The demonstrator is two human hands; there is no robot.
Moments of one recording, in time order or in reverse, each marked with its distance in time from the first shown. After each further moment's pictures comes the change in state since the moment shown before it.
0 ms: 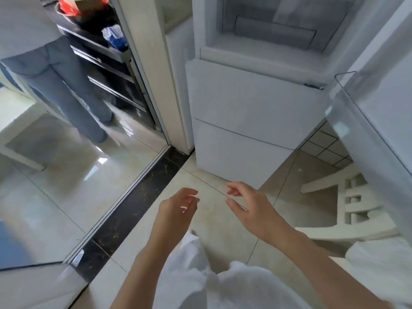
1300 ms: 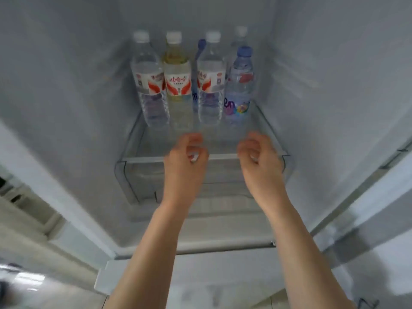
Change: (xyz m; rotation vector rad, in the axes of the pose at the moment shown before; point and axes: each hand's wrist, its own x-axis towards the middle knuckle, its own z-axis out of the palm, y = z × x) left_hand 0.492 0.391 0.012 -0.381 0.065 0.646; right_hand 0.387 -0.051 -0.360 0.222 1.139 -0.002
